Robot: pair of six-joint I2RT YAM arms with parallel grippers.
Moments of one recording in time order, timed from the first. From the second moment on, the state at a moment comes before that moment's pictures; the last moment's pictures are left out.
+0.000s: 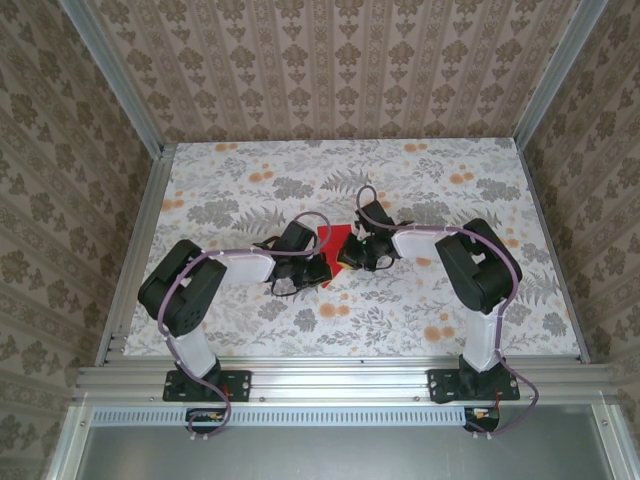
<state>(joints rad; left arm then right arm) -0.71 1.76 0.84 -0.09 0.40 -0.86 0.49 1.93 1.07 -0.17 -0.44 0.92</state>
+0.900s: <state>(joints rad) -0.71 1.76 0.84 -0.10 0.42 -0.84 0.47 1.83 1.00 -0.07 -0.45 0.85</state>
